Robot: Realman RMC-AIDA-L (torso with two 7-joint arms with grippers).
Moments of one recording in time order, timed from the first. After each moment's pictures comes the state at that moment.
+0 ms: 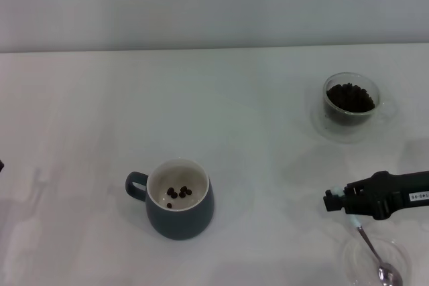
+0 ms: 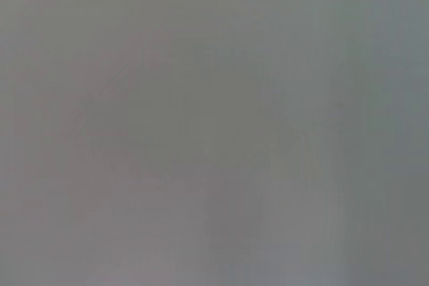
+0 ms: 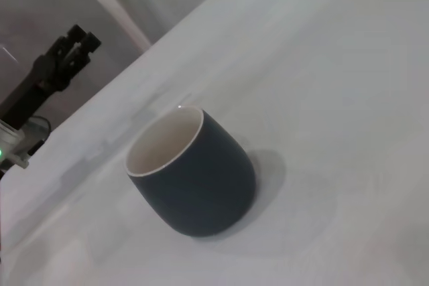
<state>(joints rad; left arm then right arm) -0.18 -2.09 2.78 0.20 -1.27 1.50 0.01 0.54 1.76 -1.60 -0.23 -1.27 -1.41 1.53</state>
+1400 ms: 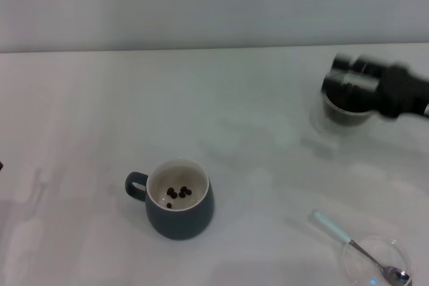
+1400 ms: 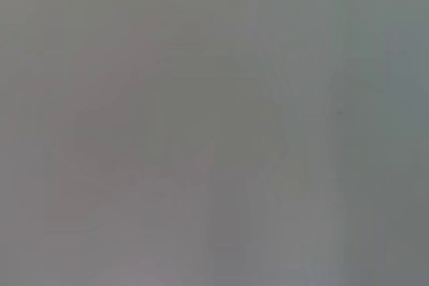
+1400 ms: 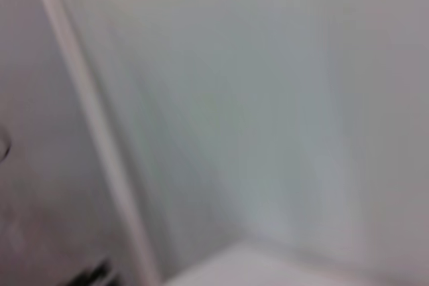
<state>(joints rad) -0.18 -2.08 2.78 0.21 -1.27 1.51 0.01 0.42 1.88 -1.02 -0.42 -1.28 -1.57 1.28</state>
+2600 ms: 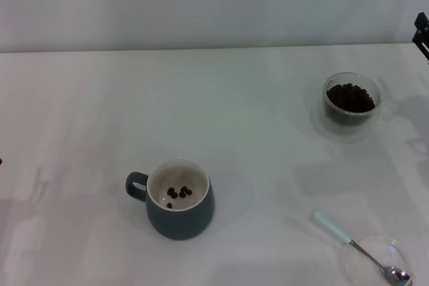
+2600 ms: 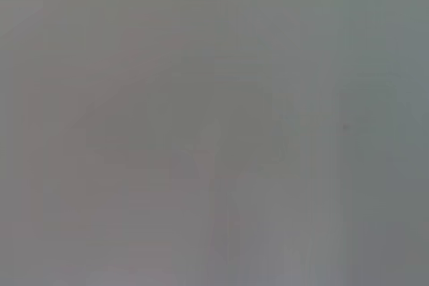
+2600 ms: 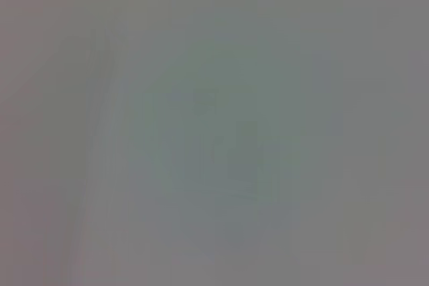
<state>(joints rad) -0.18 -2.08 2.78 0.22 -1.27 1.52 -0.04 0.47 2.03 -0.73 -0.04 -0.66 -1.29 0.18</state>
